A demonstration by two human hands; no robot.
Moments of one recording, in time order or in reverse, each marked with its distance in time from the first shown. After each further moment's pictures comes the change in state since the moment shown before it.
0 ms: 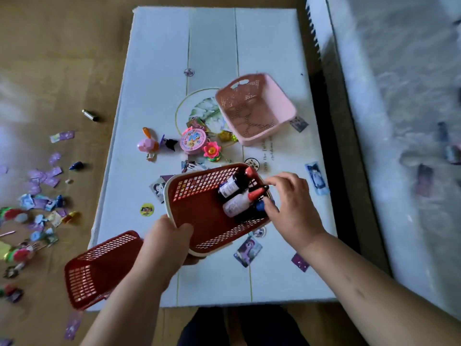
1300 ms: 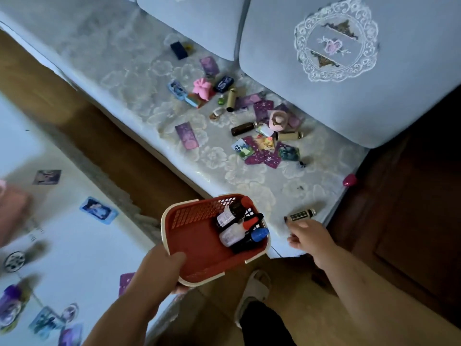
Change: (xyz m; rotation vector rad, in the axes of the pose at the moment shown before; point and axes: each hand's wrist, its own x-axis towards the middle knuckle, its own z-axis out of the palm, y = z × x) left_hand -0.226 0.012 0.469 0.737 -0.563 0.336; right_hand -0.416 0.419 -0.209 1.021 0.440 1.555
